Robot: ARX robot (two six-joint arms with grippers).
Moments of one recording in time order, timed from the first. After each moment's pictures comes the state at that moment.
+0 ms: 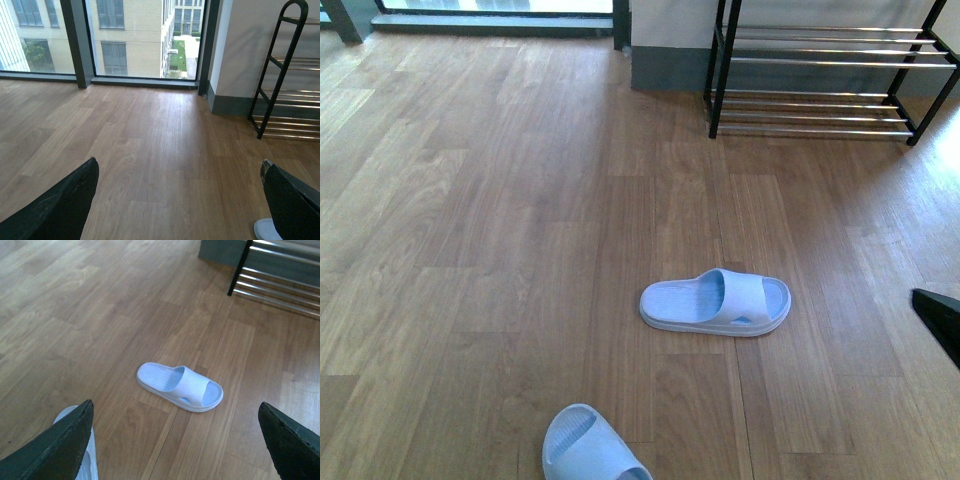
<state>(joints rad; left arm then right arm) 0.00 0.02 0.01 0.00 0.00 0.00 0.15 1.03 0.11 0.54 -0.06 -0.10</state>
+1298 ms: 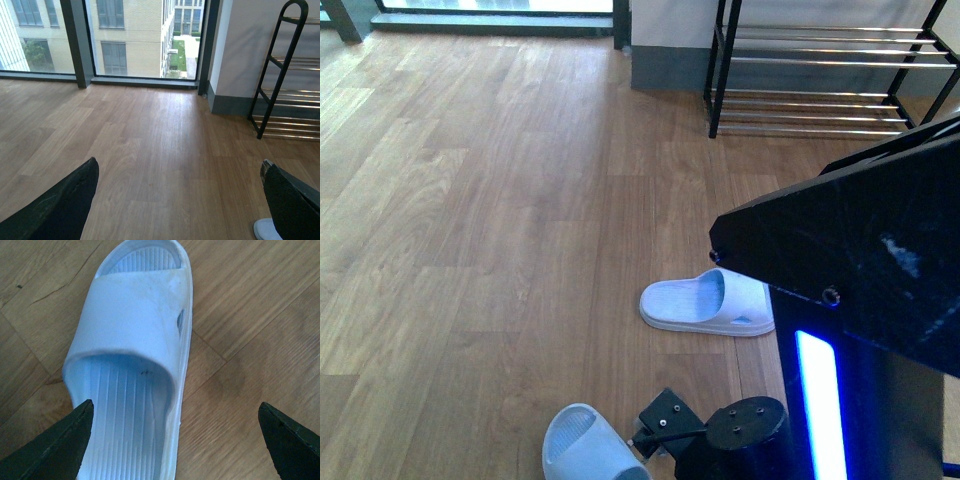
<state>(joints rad) 0.00 0.02 0.01 0.00 0.00 0.00 0.47 2.95 0.87 1.23 -0.22 -0.07</state>
